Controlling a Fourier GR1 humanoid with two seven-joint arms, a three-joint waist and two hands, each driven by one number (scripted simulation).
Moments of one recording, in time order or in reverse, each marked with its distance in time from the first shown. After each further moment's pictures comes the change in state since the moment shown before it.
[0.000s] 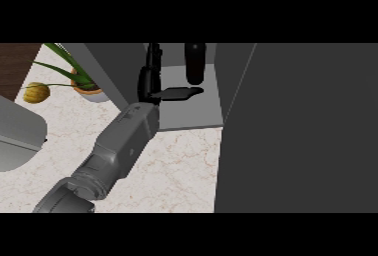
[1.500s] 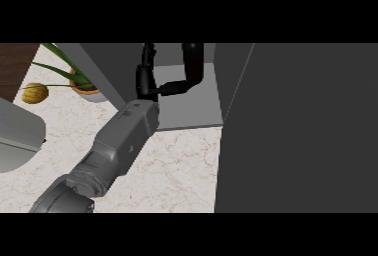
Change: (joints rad) left arm -0.027 0.006 0.033 0.024 -0.028 0.231 0.055; right arm 0.042 -0.007 -0.027 -0.004 -0.005 0.041 -0.037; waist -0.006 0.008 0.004
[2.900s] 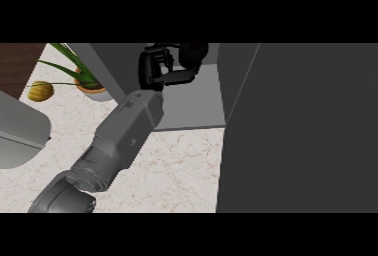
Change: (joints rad) left arm -0.037 -0.003 0.007 -0.073 0.072 -0.103 0.061; right arm 0.020 -0.007 -0.021 -0.009 0.006 -0.006 -0.010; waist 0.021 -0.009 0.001
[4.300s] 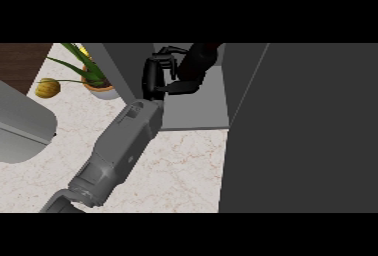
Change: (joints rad) left arm 0.168 0.003 -0.207 -0.285 -0.077 0.079 0.127; right arm -0.010 -0.017 -0.010 -0.009 0.011 -0.027 0.035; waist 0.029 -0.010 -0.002
